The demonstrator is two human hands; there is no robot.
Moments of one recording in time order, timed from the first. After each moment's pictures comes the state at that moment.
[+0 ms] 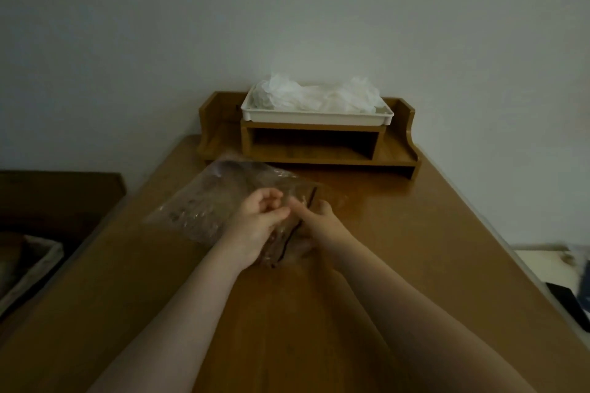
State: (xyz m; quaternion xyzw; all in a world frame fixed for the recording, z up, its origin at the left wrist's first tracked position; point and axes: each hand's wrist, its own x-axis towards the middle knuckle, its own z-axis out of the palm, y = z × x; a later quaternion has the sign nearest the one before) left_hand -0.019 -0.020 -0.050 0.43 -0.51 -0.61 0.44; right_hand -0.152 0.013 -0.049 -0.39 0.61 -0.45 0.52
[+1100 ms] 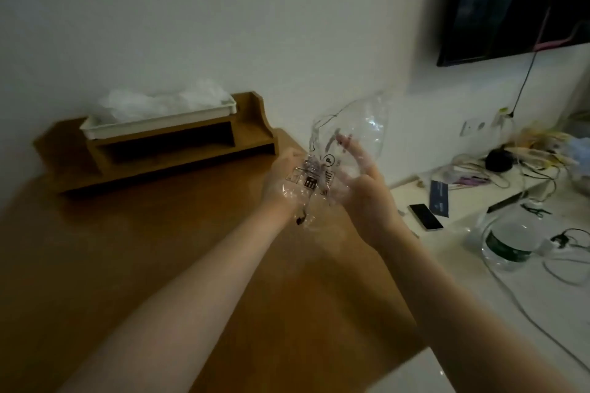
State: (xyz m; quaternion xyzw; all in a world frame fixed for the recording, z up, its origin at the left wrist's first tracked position) left_hand -0.221 0.117 -0.007 0.41 -0.76 -0.42 0.26; right_hand -0.305 0.221 -0.016 -0.41 0.39 -0.76 0.33
